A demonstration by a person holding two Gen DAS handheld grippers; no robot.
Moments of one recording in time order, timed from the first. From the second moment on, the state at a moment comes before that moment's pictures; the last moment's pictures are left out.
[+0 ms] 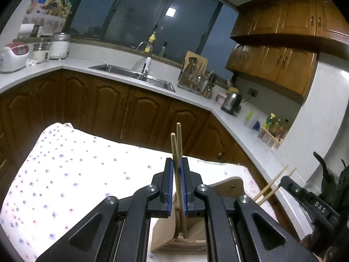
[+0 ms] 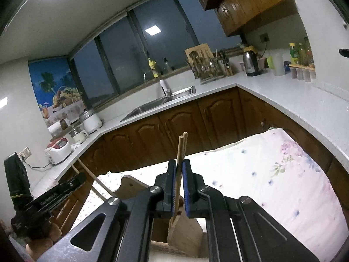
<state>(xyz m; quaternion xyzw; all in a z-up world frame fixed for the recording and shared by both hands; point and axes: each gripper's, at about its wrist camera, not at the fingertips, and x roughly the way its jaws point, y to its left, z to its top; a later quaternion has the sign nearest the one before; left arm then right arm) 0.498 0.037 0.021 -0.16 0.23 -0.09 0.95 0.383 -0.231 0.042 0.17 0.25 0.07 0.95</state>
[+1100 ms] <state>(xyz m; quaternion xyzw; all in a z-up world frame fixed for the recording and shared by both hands) 0.325 0.091 0.035 -0.19 0.25 -0.04 0.95 0.279 -0.244 0.063 0.22 0.24 0.11 0.94</state>
